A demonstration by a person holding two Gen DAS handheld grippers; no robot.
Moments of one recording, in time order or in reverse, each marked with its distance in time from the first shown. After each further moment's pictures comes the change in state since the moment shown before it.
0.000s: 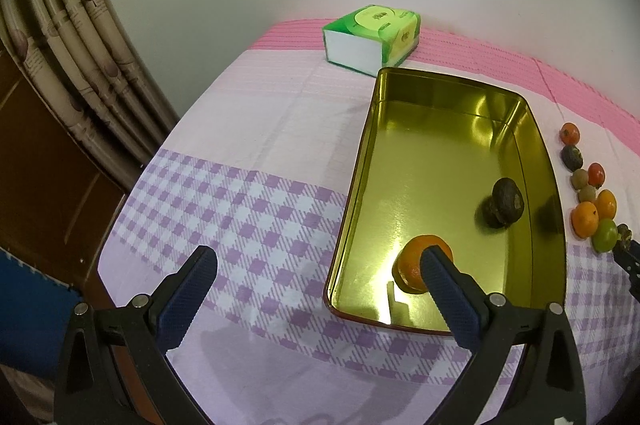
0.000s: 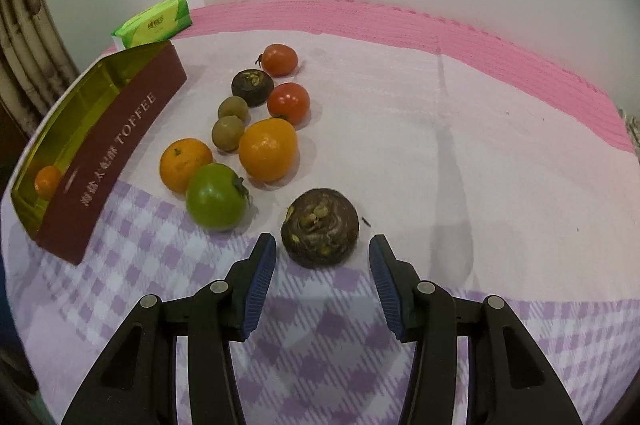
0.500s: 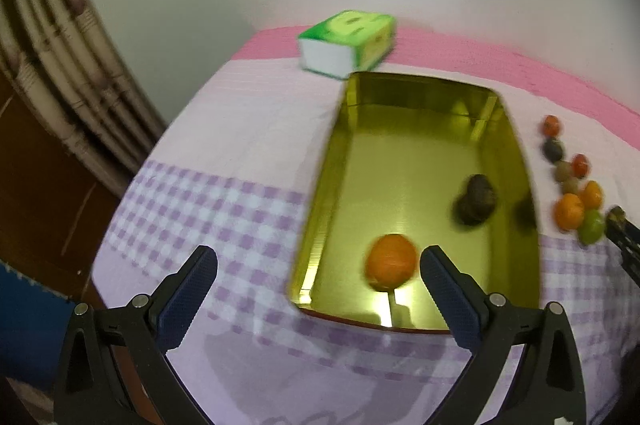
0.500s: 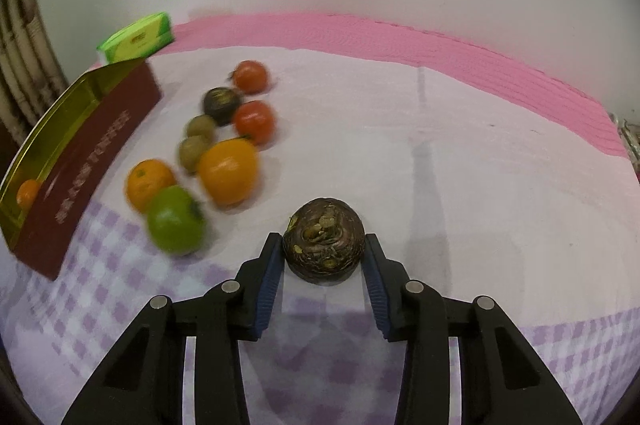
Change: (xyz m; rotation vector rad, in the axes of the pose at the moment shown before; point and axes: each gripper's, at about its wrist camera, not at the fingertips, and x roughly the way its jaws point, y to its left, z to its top) left arm -0.012 -0.027 -0.004 0.052 -0.023 -0.041; right arm 0.009 -0.031 0.007 0.039 -0.070 -0.036
